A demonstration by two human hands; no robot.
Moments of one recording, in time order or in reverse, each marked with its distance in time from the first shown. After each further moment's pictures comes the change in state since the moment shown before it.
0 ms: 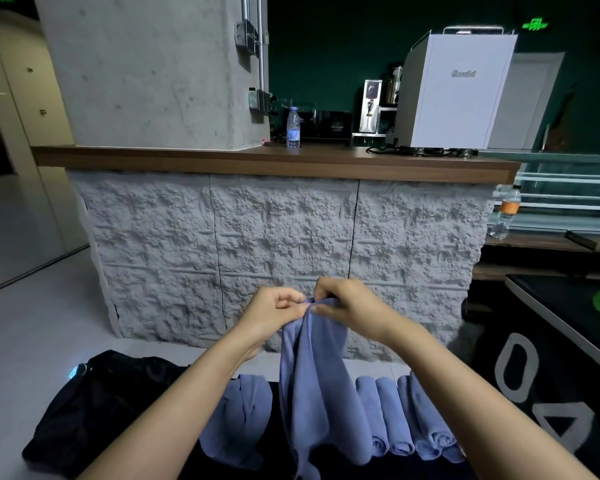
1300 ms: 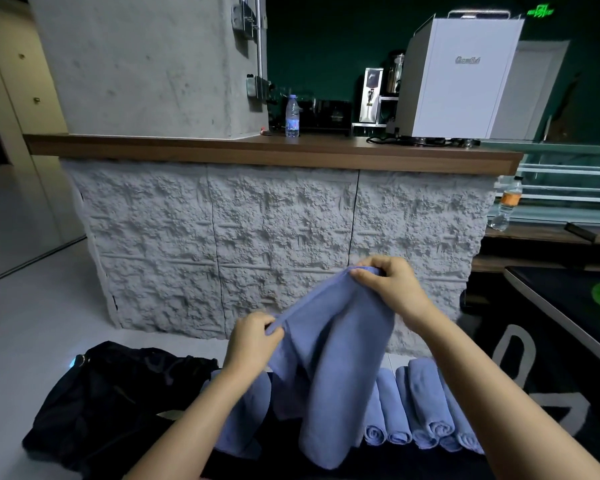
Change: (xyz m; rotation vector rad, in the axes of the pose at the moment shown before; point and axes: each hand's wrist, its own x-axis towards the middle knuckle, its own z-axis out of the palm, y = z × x) left_hand -0.016 -0.063 0.002 0.641 0.335 0.052; right_hand -0.014 0.038 -0.017 0.466 0.403 0.387
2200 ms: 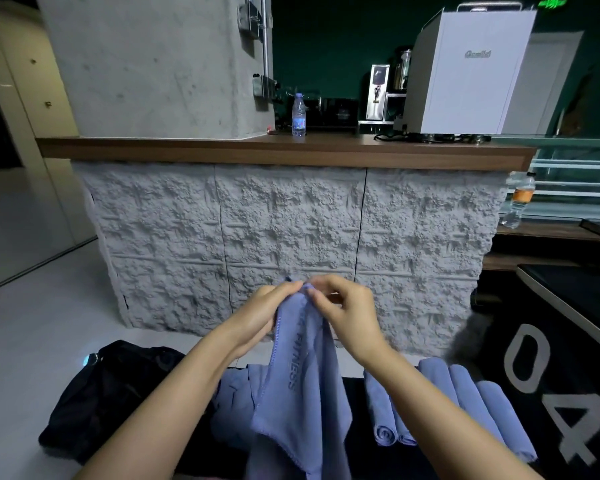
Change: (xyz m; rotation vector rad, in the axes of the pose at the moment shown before) left_hand 0.013 0.049 -0.058 -0.876 -0.509 -0.222; right_hand -0.037 -0.015 0.083 0.042 0.025 -0.306
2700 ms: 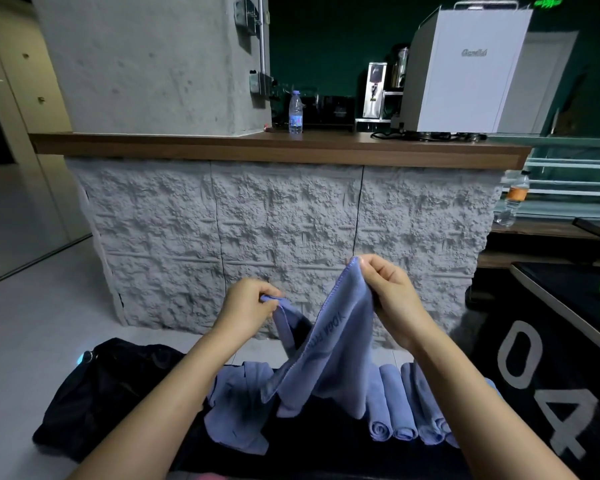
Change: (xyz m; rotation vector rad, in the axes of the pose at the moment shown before) left_hand 0.017 -0.017 -0.022 0.807 0.416 0.166; right_hand 0.006 -0.008 -0.058 0.560 -0.079 0.290
